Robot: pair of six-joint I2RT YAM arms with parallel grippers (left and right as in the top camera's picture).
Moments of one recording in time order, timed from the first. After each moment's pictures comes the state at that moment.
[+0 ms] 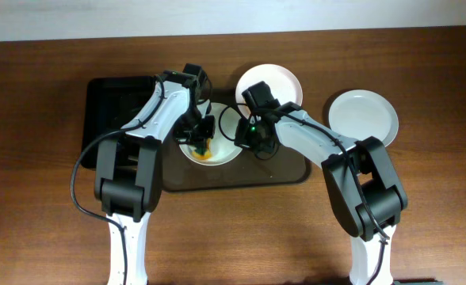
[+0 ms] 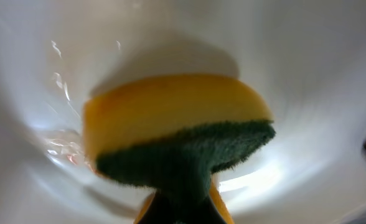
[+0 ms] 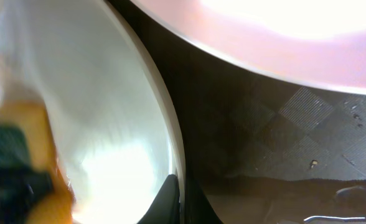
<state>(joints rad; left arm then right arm) -0.29 2.30 1.82 -1.15 0.18 -0.20 0.46 2.11 1.42 -0.55 -0.25 0.72</state>
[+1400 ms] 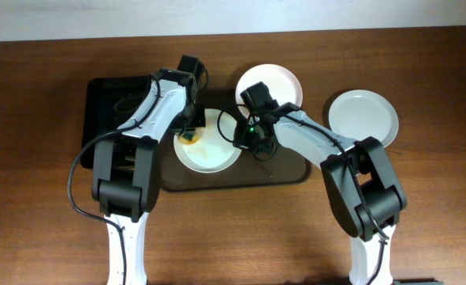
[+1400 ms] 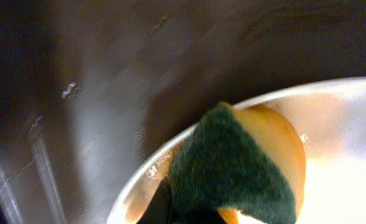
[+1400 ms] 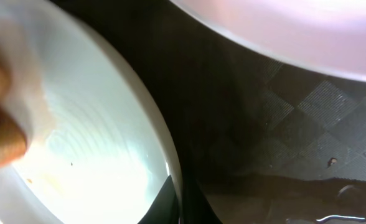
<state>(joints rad) -0.27 2.29 1.82 -1.08 -0.09 -0.35 0.46 2.11 1.42 -0.54 -0.26 0.71</state>
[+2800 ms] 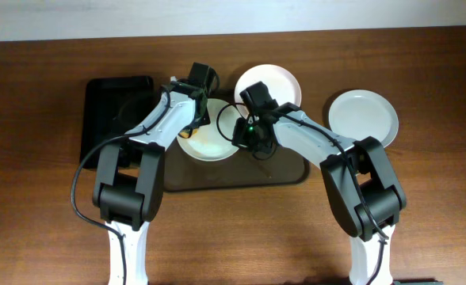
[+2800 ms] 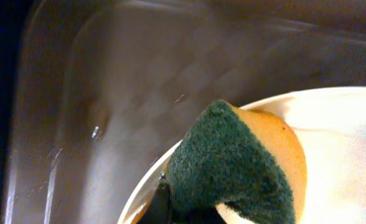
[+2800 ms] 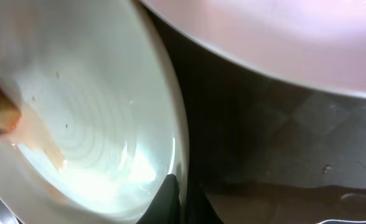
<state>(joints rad) -0.33 2.23 1.66 -0.74 -0.30 -0.50 0.46 2.11 1.43 -0.53 -0.26 0.74</state>
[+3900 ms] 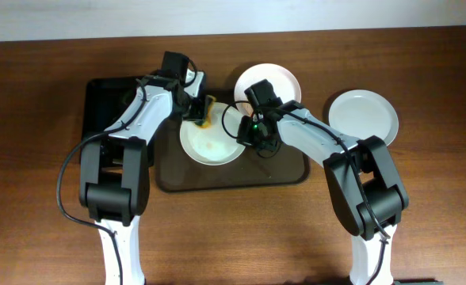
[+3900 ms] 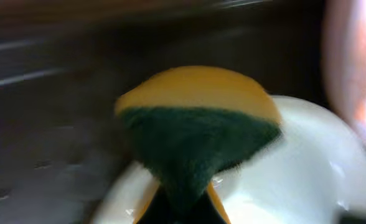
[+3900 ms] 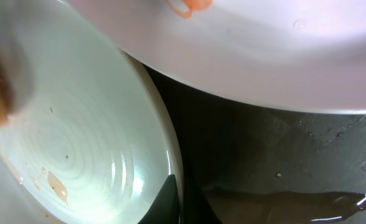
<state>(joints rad) -0.21 2.23 1.69 -0.68 0.24 -0.09 0.44 2.11 1.43 -0.55 -0.23 0.73</state>
